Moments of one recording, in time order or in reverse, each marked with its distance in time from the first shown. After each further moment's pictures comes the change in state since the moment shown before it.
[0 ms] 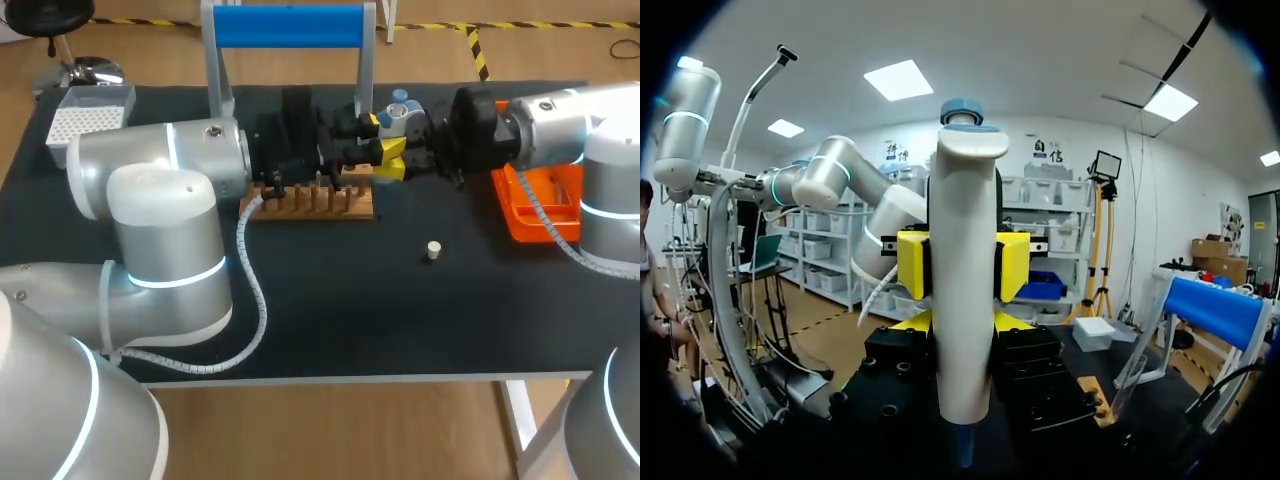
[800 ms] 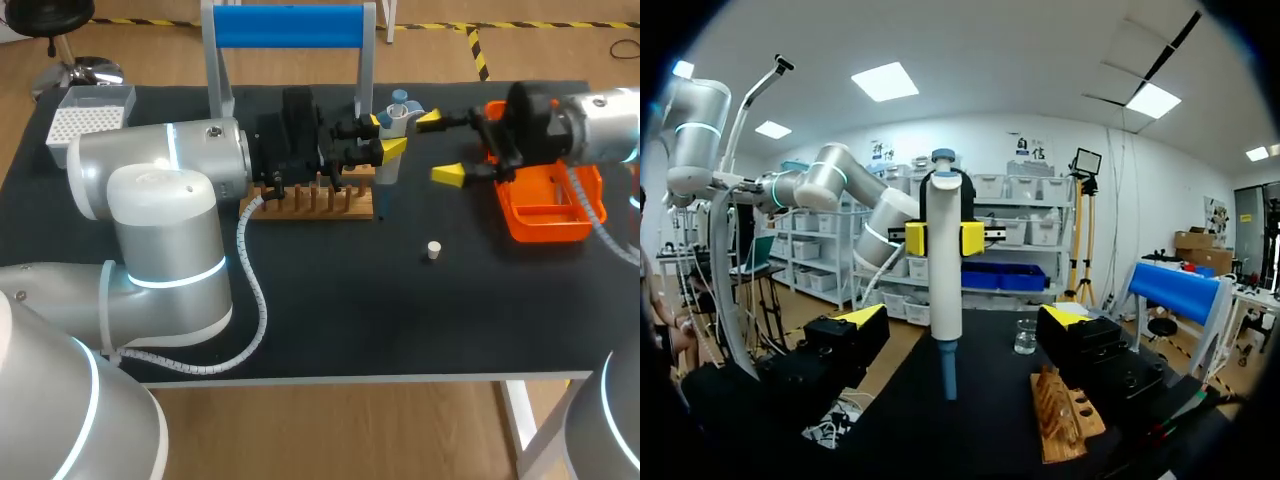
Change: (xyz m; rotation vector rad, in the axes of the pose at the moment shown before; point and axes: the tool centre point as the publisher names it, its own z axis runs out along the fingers) left arm 0.001 0.000 0.000 0.000 0.002 0.000; right arm -0.009 -0.008 -0.082 0.019 -0.078 0.024
